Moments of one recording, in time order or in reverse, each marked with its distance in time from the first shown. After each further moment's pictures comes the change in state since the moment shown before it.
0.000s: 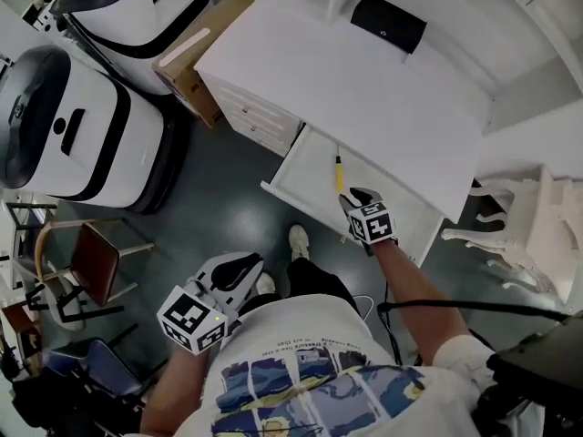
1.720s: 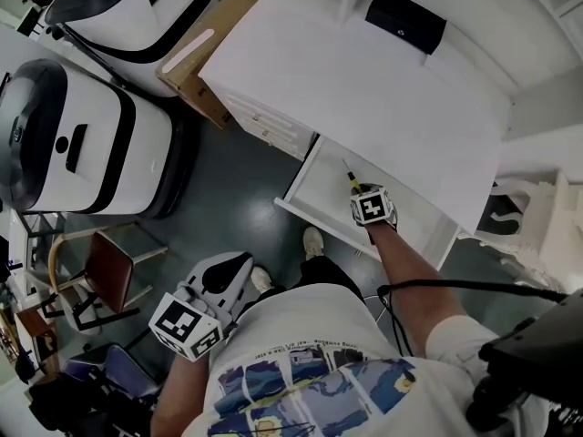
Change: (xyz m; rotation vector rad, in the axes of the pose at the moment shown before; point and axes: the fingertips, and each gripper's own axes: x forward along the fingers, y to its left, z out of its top) left arm -0.007 0.066 0.036 -0.007 0.000 0.093; right arm 0.095 -0.048 -0.015 0.052 0.224 -0.156
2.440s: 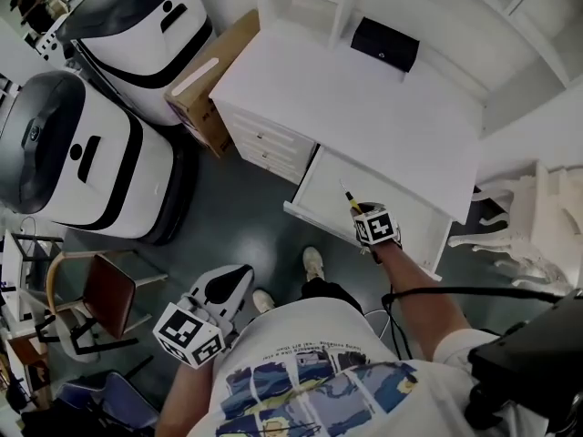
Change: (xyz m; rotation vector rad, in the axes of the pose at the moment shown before) left arm -0.067 -0.007 -0.018 0.012 -0.105 -0.065; right arm -0.089 0.044 -0.003 0.015 -0.094 0.012
